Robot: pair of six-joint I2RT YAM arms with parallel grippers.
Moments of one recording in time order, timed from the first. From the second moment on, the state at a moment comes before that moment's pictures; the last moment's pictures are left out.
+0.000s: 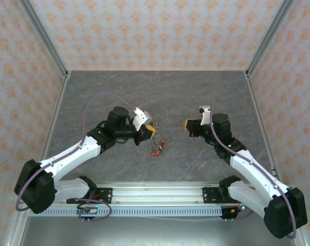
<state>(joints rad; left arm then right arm) -0.58 1.20 0.76 -0.10 0.55 0.02 0.39 0.90 0.53 -0.02 -0.33 0.41</state>
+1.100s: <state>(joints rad) -0.68 1.24 0.82 -0.15 0.57 0.14 0.49 0.86 0.54 -0.05 -0.69 -0.08</state>
